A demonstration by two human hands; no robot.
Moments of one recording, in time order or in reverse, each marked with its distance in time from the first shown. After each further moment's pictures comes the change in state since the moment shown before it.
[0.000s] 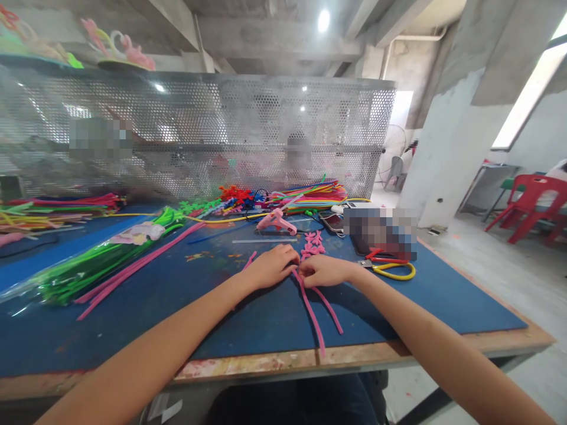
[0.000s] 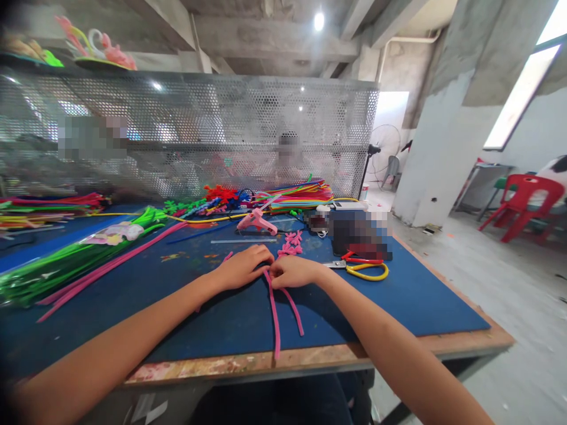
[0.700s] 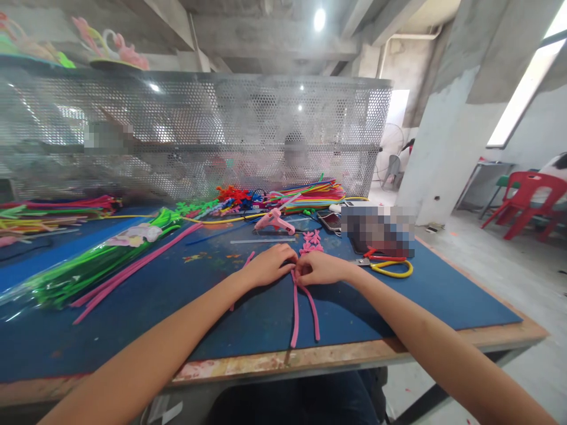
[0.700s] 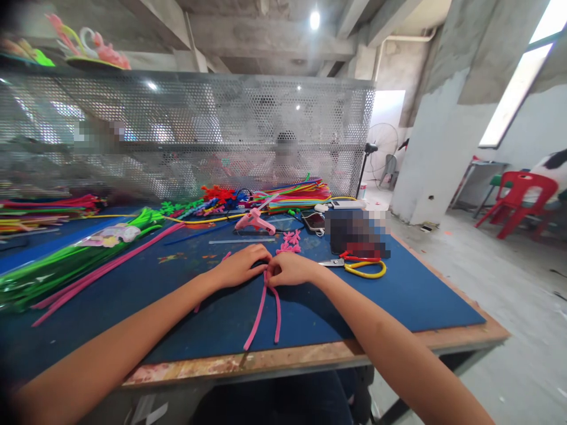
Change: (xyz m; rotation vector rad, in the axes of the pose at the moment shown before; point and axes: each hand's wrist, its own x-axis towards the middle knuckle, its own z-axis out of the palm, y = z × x) left_hand 0.002 -0.006 -0.001 -0.103 -0.008 0.030; right_hand 0.001 0.000 0.006 0.050 0.107 -0.008
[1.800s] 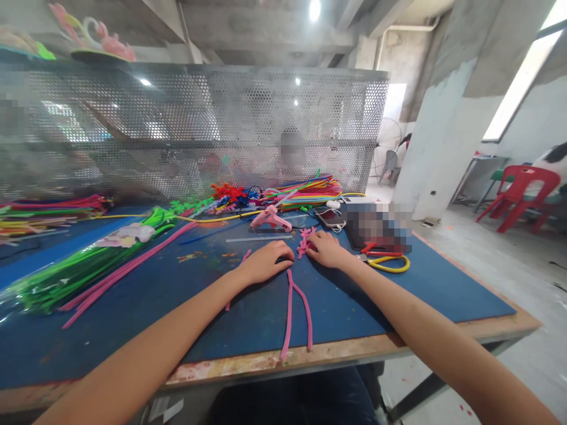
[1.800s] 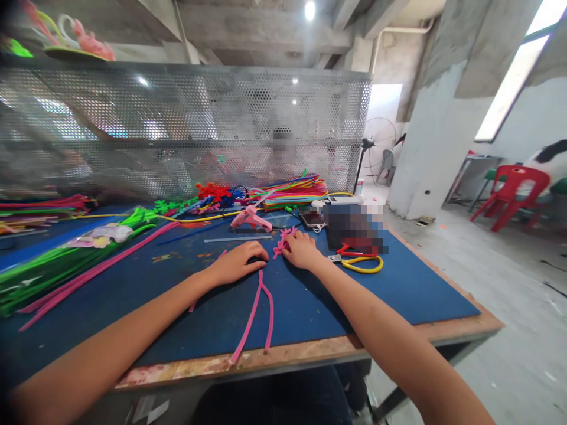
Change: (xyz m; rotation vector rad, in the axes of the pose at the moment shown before) left_hand 0.003 -0.005 0.001 -0.074 0.032 0.002; right_hand 0.002 0.043 -0.003 -0.438 0.384 0.413
